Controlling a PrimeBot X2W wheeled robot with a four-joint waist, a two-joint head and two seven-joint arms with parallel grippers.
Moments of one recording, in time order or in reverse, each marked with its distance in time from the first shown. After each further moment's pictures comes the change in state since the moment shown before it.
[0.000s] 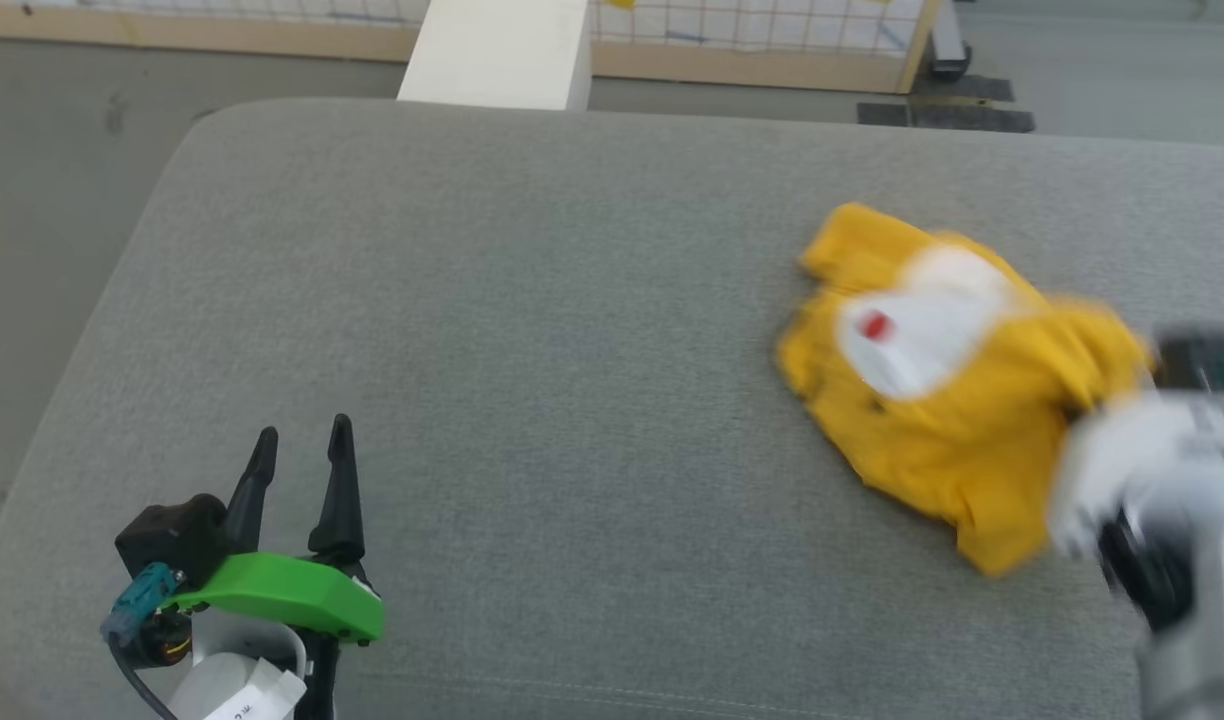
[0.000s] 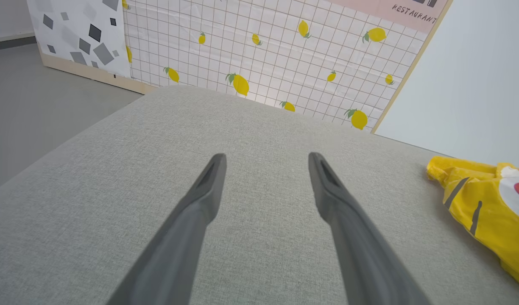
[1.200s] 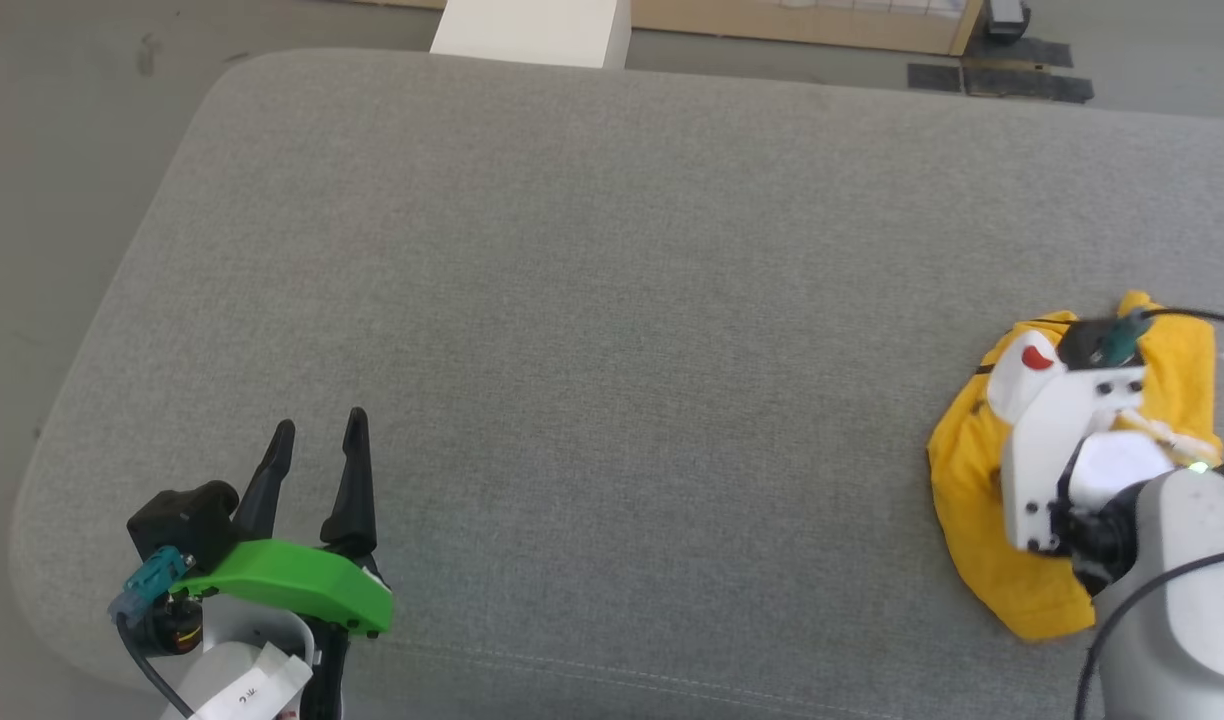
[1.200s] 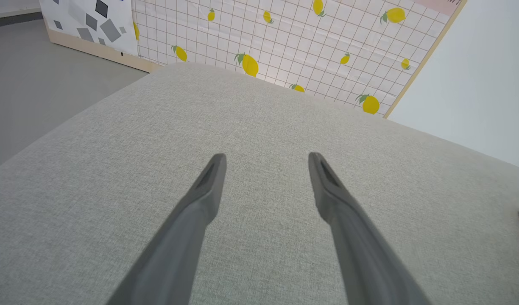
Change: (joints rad) left arm -0.018 0.000 -0.020 -0.003 -0.021 -0.002 0.035; right arm -0.086 0.018 0.021 0.086 -0.149 0.000 0.462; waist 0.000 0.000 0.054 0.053
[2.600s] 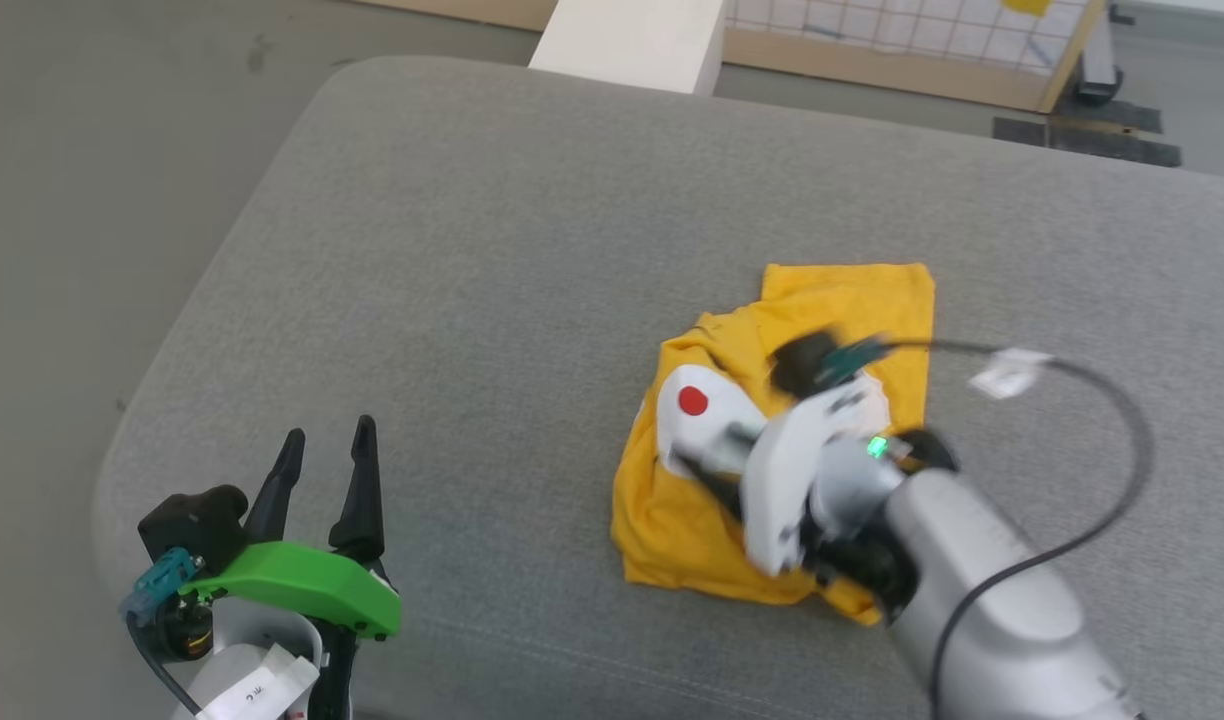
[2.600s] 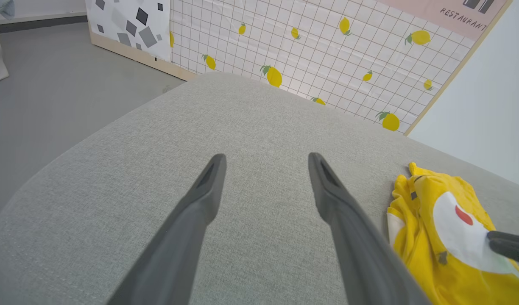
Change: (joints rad) left arm -0.008 -0.006 -0.016 0.032 -0.028 0.002 -0.004; right arm -0.112 0.017 0.648 0.212 0.594 0.000 -0.428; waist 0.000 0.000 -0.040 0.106
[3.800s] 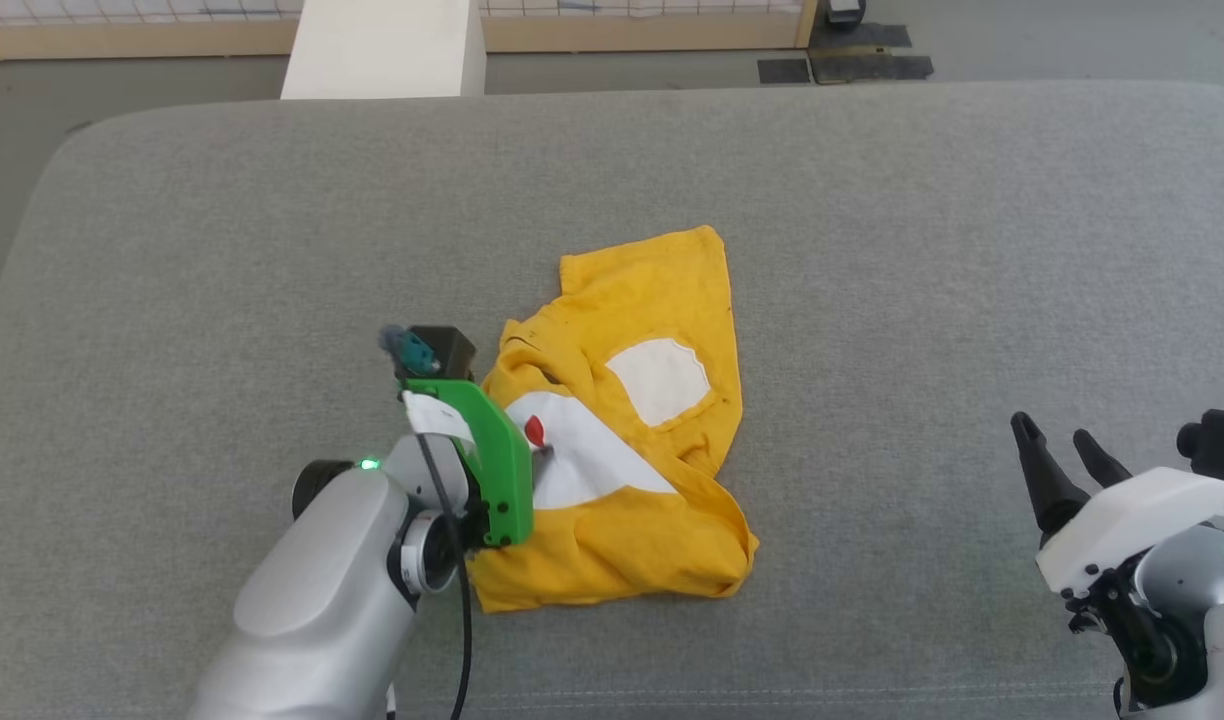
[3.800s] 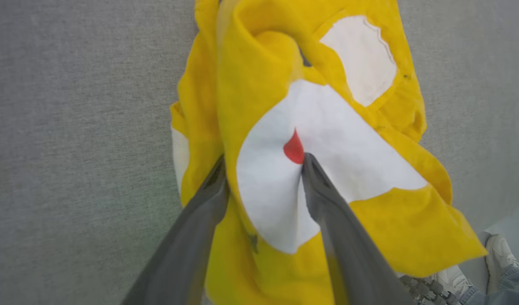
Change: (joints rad) left arm -0.416 -0.062 -0.296 0.309 -0.081 -0.003 0.788; right arm 0.351 -0.003 -0.684 -0.376 -0.129 0.000 -0.154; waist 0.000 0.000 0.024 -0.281
